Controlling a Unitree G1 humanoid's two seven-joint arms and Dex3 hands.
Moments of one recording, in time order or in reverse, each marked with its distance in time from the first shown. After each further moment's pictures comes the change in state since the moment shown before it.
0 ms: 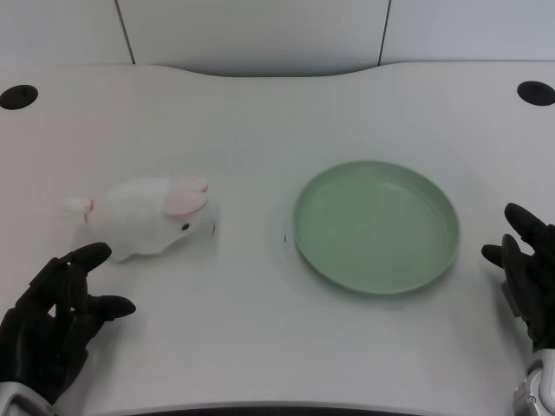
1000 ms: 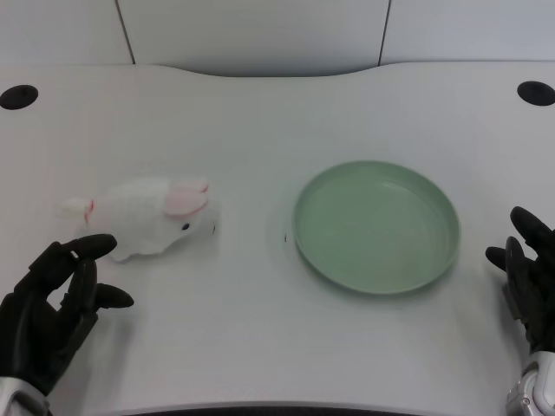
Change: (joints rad) left arm -0.006 0.035 -0.053 0.045 0.151 -0.286 -0.038; right arm -0.004 0.017 -0.007 0.014 0.003 0.004 -0.055
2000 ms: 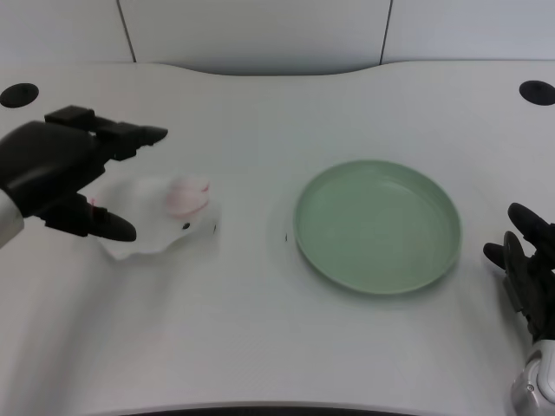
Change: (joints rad) left arm -0.495 0.514 -0.473 0.093 1.020 -0.310 0.265; right arm -0.049 -0.026 -0.012 0.050 -0.003 0.053 0.020
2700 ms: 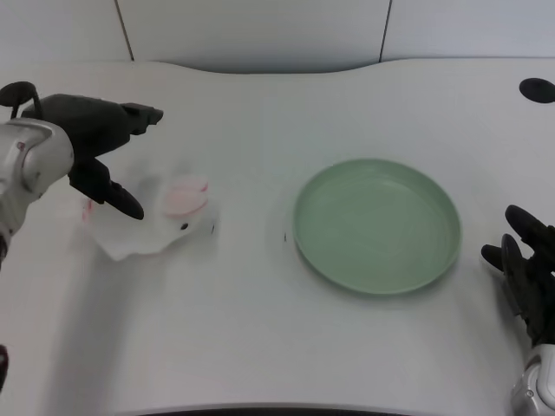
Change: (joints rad) left arm -0.395 -0.137 -0.294 0.503 0.095 0.216 -0.094; right arm 0.014 0.002 0.009 0.000 0.001 -0.029 0.007
